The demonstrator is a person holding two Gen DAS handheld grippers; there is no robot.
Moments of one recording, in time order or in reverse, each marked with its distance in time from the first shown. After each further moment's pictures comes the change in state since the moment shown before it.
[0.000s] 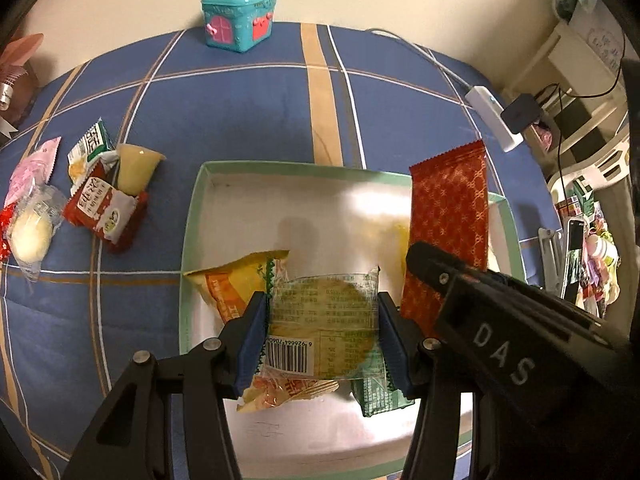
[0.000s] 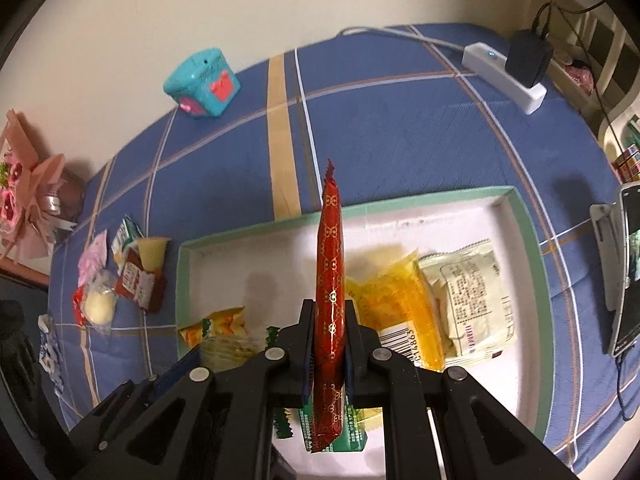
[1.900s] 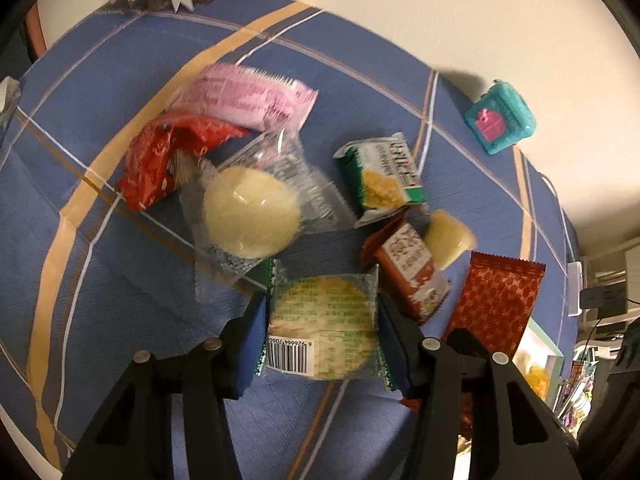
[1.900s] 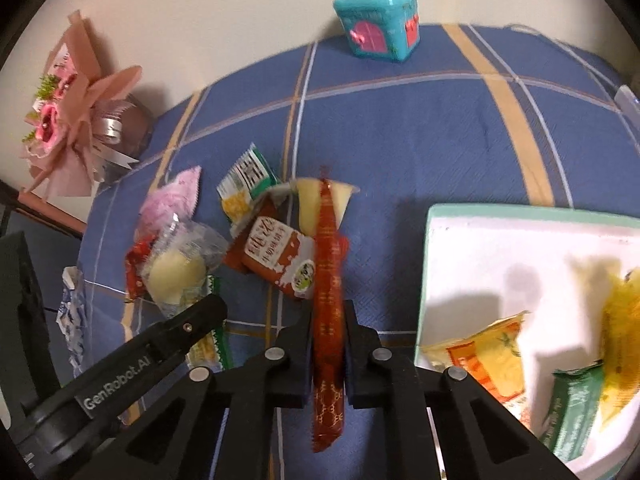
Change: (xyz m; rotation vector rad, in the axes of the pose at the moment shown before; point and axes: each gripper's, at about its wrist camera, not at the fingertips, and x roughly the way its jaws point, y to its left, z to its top) left arm -0.029 0.228 -0.002 -0.511 -0.090 0.044; right arm 0.056 0.175 -0.026 -0.173 0.013 0.155
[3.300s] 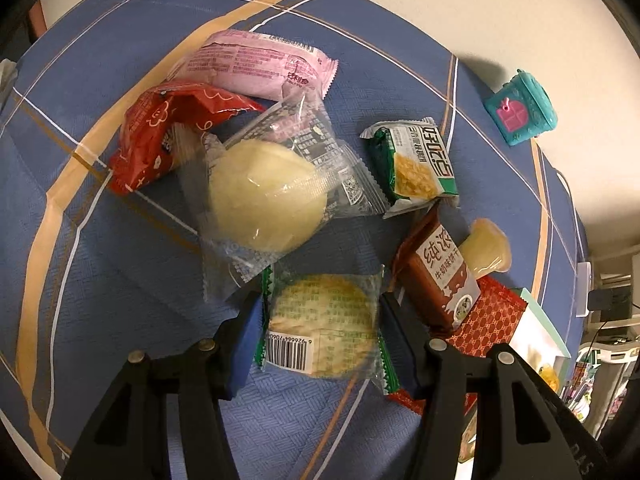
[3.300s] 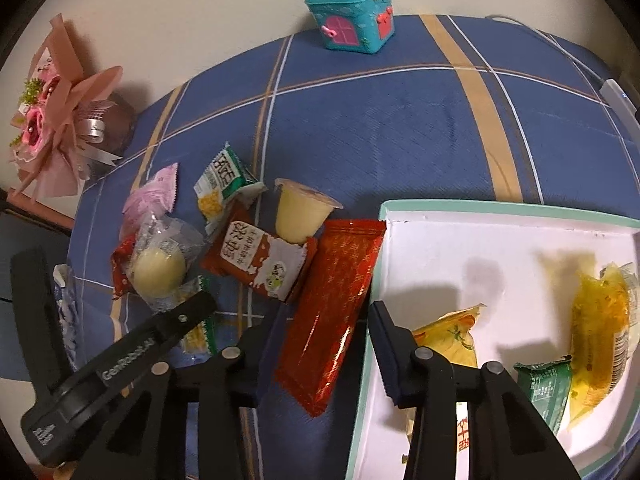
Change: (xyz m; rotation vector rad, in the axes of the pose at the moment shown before) left arm 0.026 0.015 0.000 -0.031 0.069 0.007; right arm -0.002 -0.019 0.010 0.012 0.061 -0.054
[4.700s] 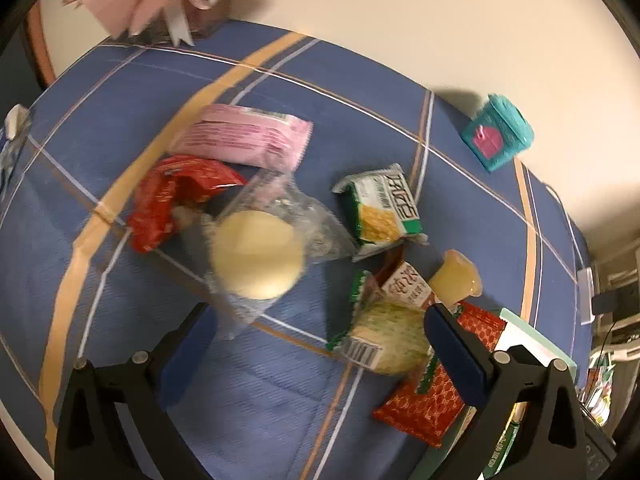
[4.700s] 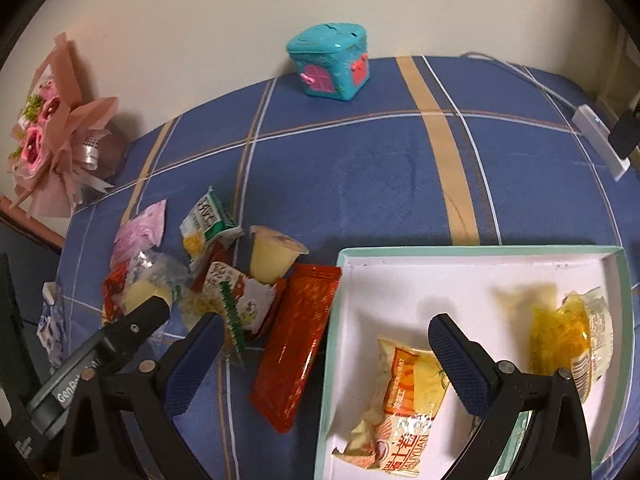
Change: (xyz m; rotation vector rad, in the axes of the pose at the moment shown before) left arm -0.027 -0.039 0.002 0.069 -0.157 0.046; right arm -0.022 -0.013 0.004 0.011 -0.130 -0.067
